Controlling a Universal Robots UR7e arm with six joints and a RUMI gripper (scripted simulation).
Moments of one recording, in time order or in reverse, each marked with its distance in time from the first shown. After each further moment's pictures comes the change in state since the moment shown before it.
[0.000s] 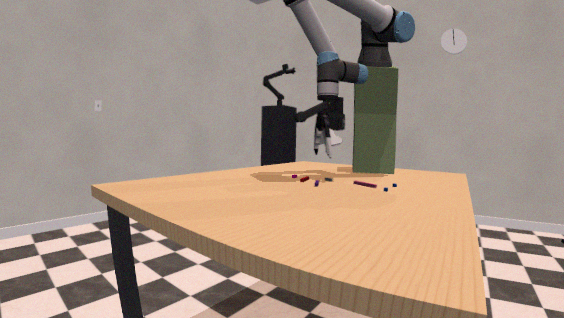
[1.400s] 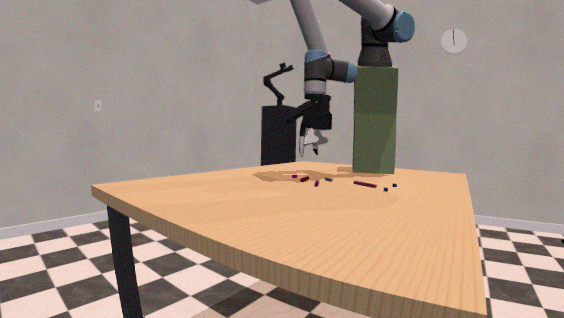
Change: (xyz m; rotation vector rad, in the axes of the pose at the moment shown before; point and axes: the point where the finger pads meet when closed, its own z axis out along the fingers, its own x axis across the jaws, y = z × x) arm 0.001 -0.046 0.000 0.004 -0.012 0.599
